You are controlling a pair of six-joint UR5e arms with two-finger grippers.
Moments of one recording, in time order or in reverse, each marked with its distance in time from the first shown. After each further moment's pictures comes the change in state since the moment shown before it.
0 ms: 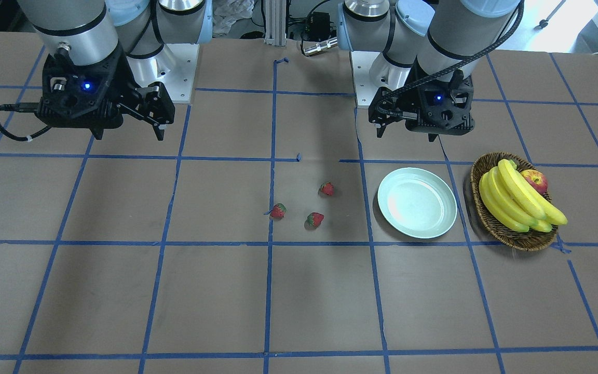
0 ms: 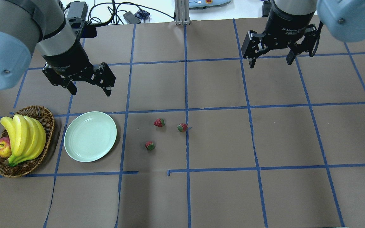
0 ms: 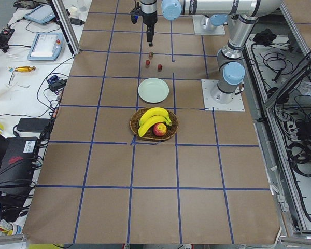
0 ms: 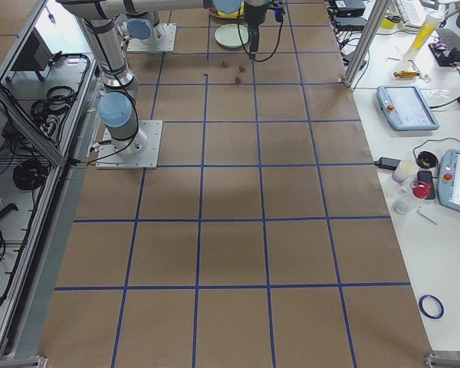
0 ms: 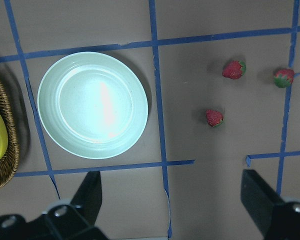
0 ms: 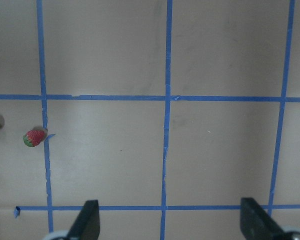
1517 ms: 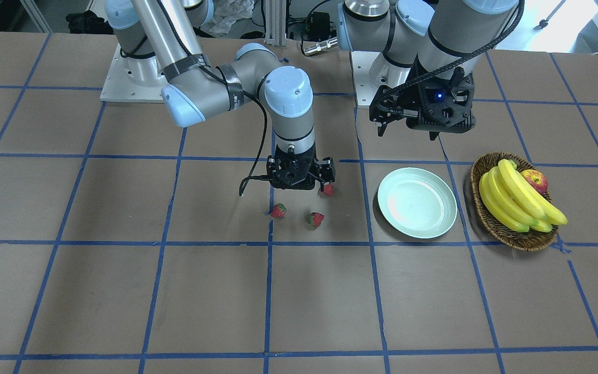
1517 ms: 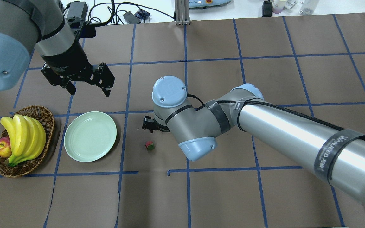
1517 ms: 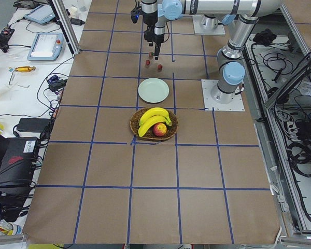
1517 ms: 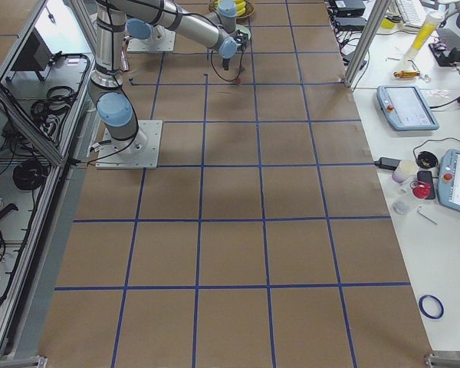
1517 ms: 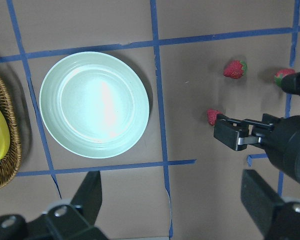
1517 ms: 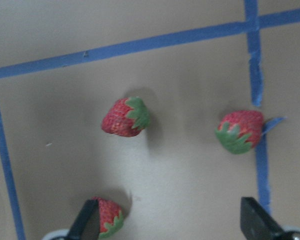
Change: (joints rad) left arm 0.000 0.009 -0.002 0.000 0.006 0.003; right arm 0.441 0.307 0.373 -0.799 0.114 0.624
